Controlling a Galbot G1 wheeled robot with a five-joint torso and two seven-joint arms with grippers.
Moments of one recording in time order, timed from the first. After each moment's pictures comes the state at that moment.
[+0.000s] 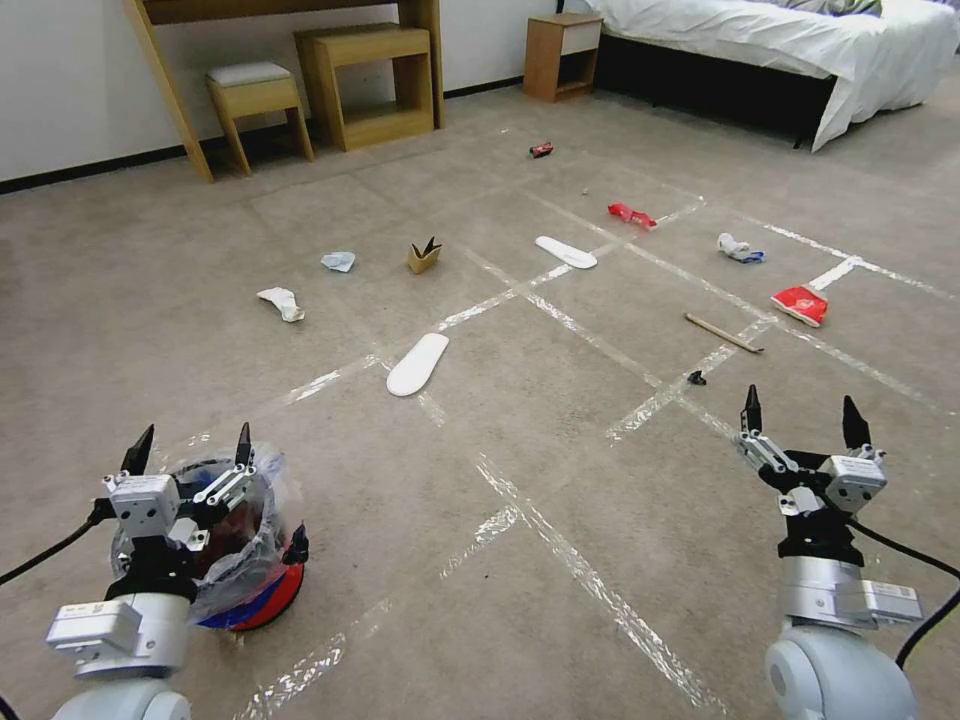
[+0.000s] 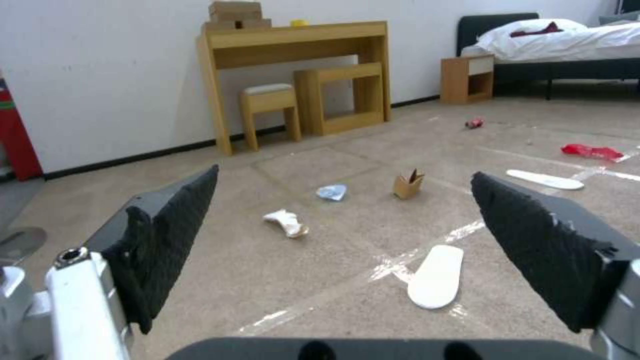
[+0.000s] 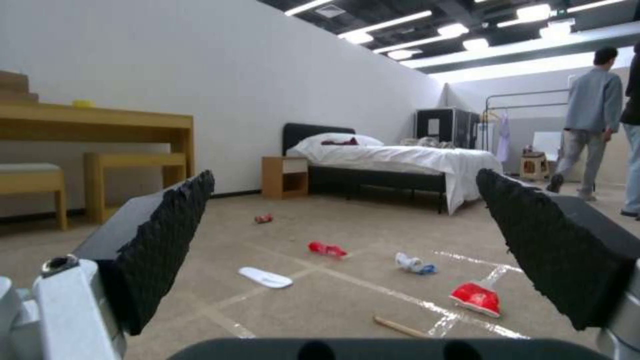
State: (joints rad) left arm 1.68 -1.49 -0.85 -2.33 -0.15 0.02 0.05; right arm -1.56 1.36 0.72 2.13 0.22 0.30 0.15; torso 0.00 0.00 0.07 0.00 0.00
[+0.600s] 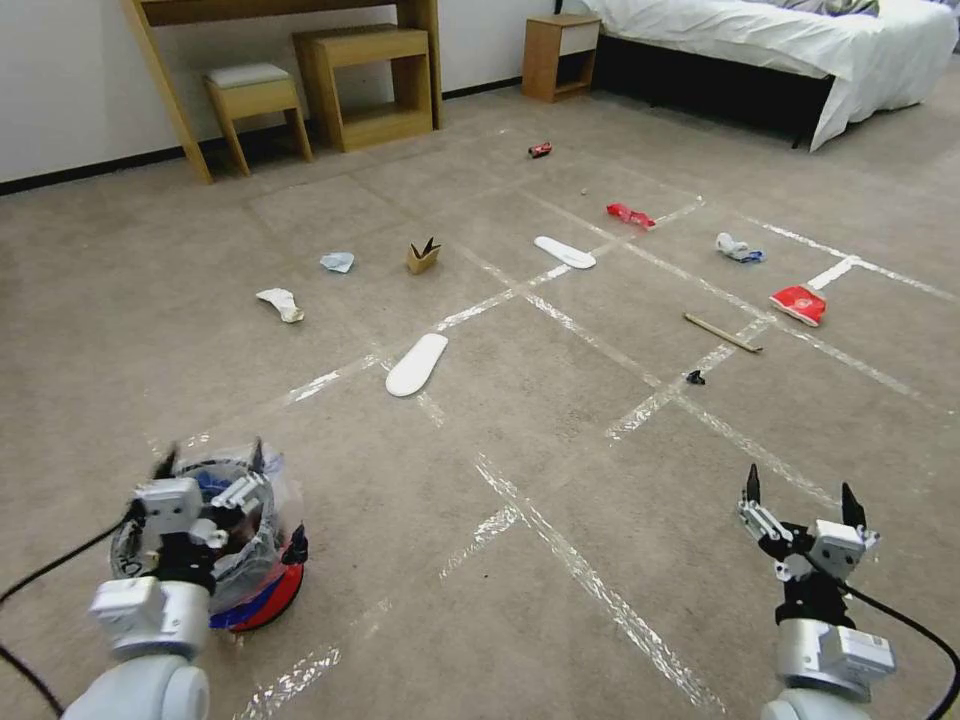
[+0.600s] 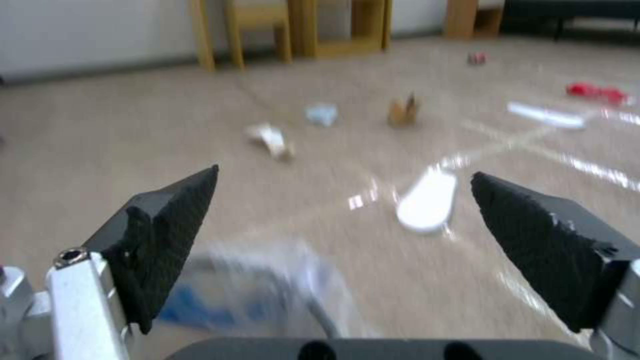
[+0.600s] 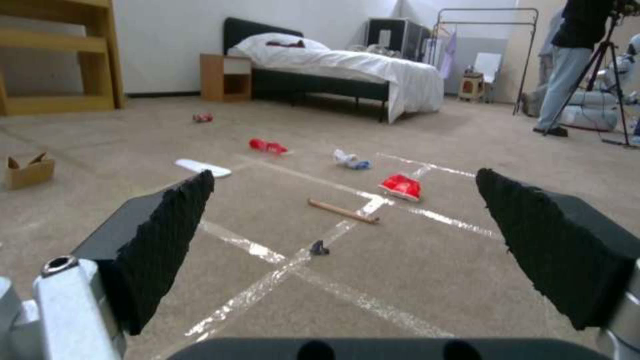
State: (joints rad) left arm 1.53 -1.51 -0.83 -2.07 -0.16 0.14 0.13; right arm -1.67 1.56 0.79 2.07 0.07 0.22 0.12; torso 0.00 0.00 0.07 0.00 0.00
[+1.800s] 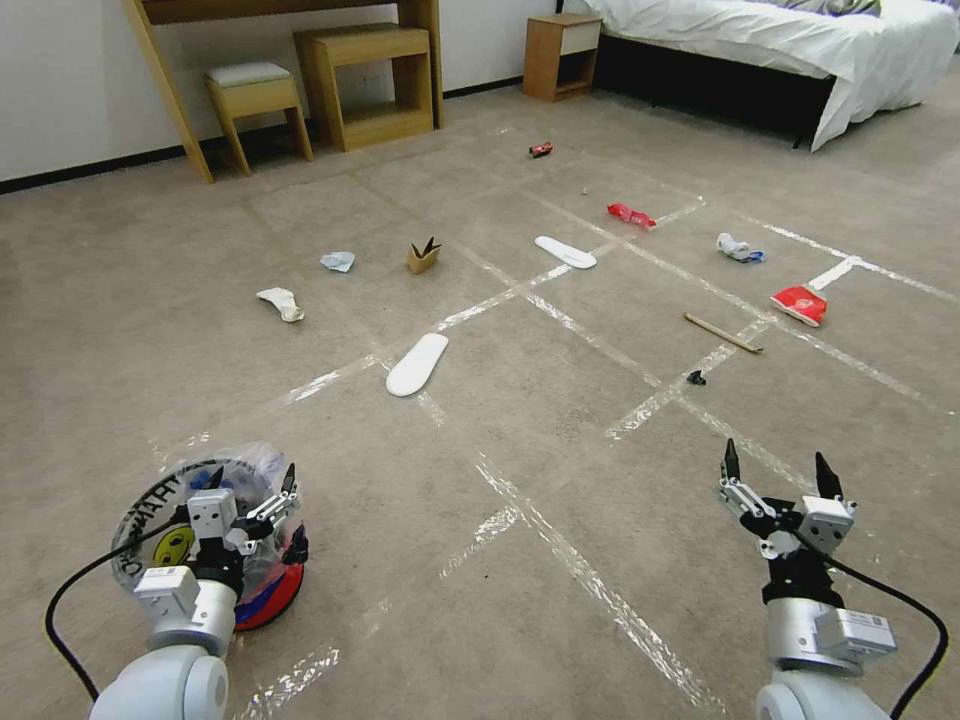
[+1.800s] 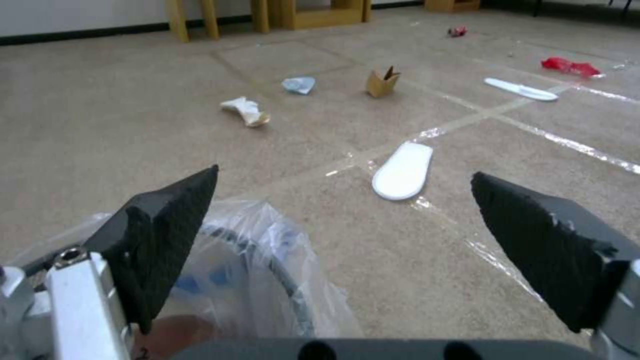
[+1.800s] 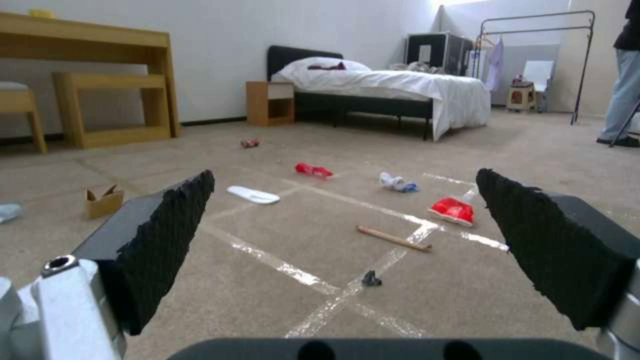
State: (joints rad) left arm 1.56 -1.51 -0.82 -2.10 -0.17 0.17 0.15; right arm -1.65 1.49 0.75 2.13 0.16 0.20 0.09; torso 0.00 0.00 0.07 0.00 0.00
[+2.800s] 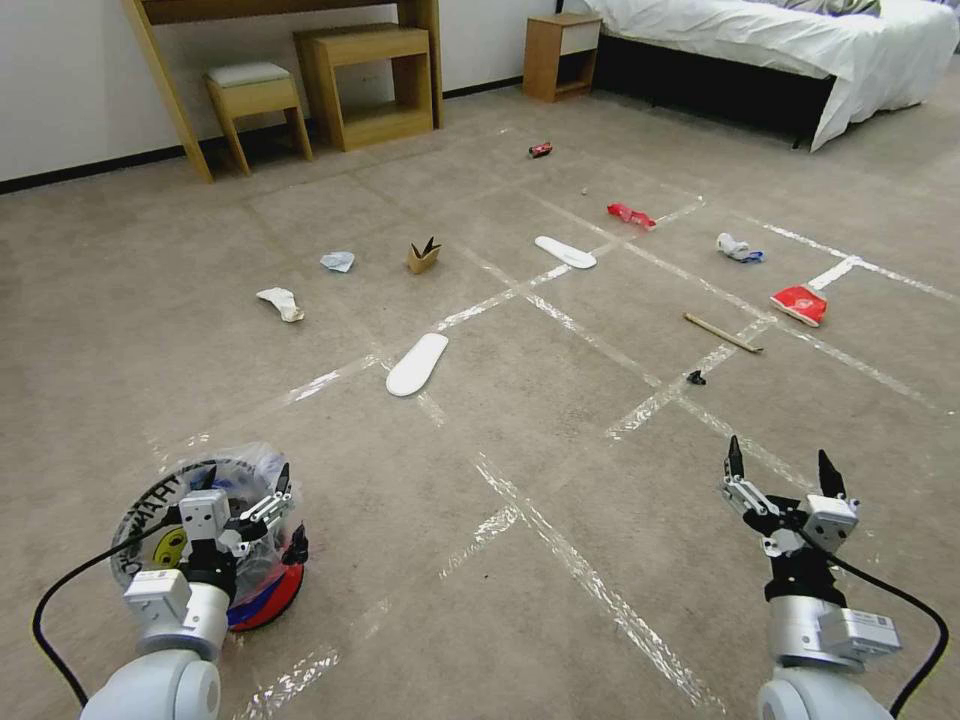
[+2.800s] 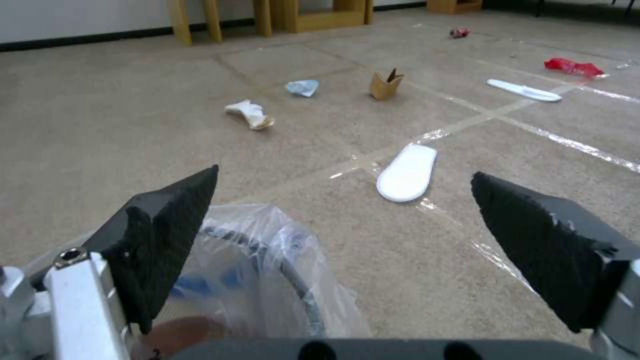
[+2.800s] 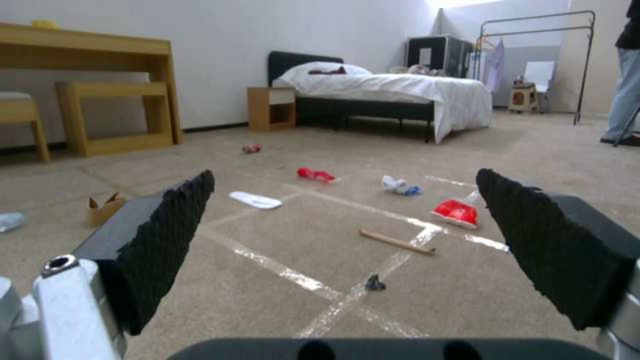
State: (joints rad) left arm 1.57 -1.50 -0.83 -2.11 -0.17 0.17 0.15; right arm -1.63 1.48 0.75 2.11 0.18 0.22 0.08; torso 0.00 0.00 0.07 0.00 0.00
